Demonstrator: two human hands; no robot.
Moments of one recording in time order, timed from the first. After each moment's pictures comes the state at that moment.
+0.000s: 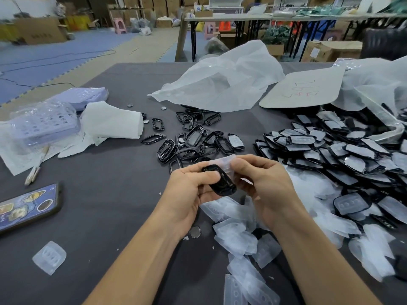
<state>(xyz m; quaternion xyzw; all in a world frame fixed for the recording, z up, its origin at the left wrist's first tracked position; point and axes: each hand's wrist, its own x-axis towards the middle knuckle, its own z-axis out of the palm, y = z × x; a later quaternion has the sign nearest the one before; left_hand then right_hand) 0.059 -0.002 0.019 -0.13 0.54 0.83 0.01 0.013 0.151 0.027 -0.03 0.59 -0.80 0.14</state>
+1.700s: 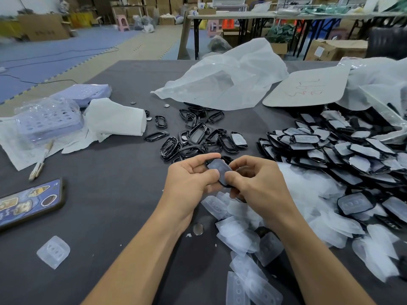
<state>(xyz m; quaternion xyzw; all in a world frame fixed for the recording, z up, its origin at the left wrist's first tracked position) 0.058 -0.004 0.014 -0.11 0.59 0.79 -0.08 0.018 0.149 0.019 -0.13 0.77 -0.62 0.07</state>
